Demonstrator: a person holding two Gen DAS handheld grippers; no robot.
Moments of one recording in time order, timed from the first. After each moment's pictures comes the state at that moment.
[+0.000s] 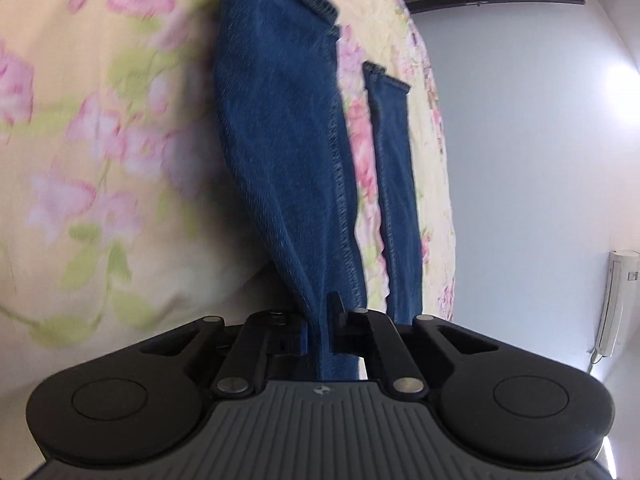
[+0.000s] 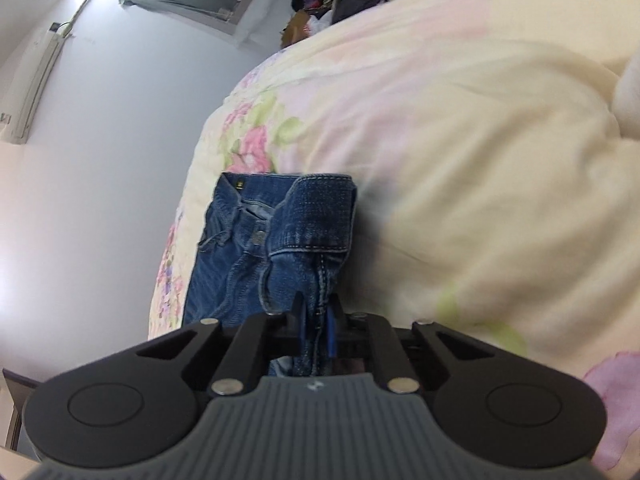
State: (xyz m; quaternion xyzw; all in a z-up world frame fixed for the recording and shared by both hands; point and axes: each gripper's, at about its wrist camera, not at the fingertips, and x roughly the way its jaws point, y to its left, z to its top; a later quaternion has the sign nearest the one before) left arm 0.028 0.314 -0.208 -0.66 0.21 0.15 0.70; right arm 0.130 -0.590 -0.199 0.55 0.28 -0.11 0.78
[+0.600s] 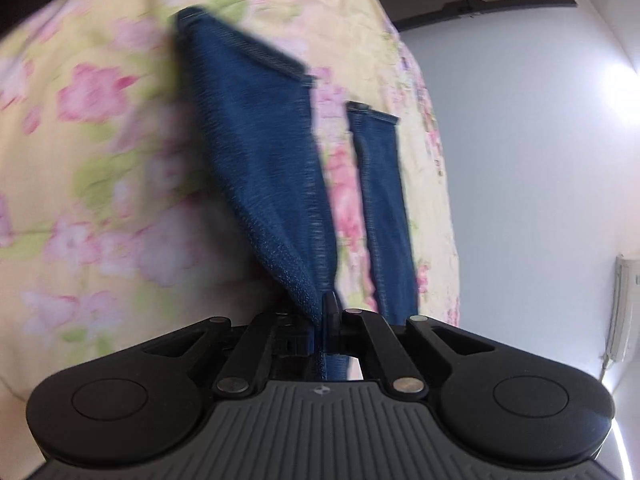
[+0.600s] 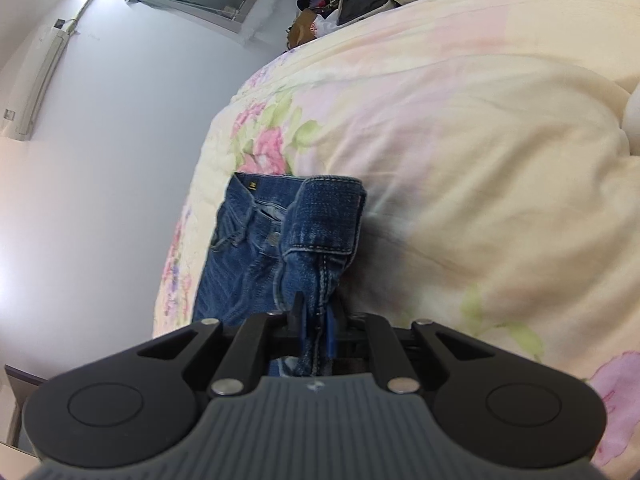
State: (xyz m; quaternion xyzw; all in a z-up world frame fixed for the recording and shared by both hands) left arm 0.042 0.341 -0.179 -0.64 0.21 0.17 0.72; right arm 0.134 -0.587 -0.184 0.56 0.27 -0.11 0.77
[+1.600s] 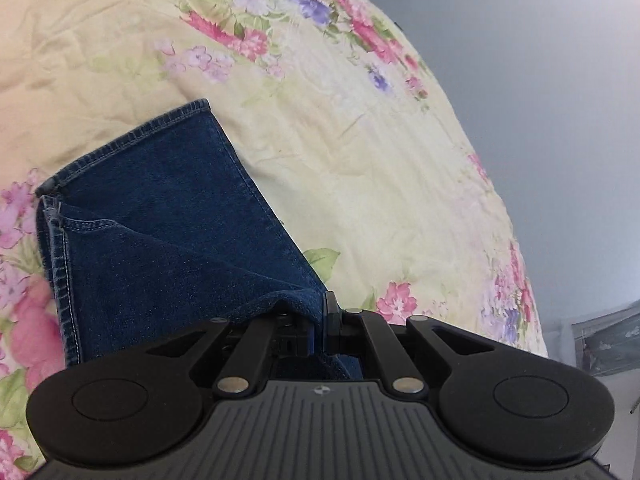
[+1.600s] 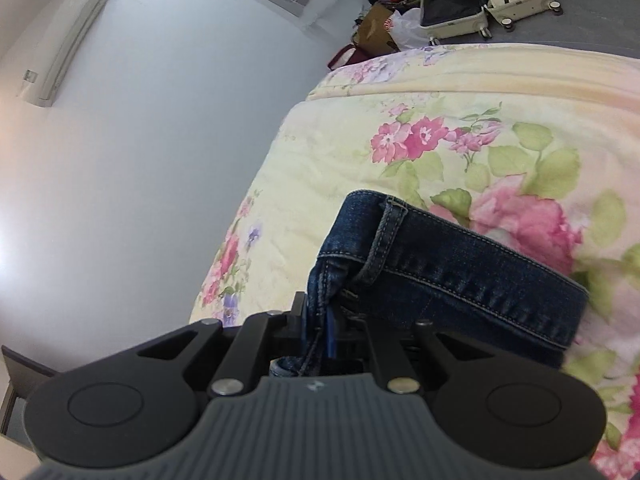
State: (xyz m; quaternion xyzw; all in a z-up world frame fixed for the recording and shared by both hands) left arm 0.395 0.376 -0.100 -0.47 0.38 0.18 0.78; right arm 0.440 -0.558 -0.086 0.51 0.29 -0.08 0.81
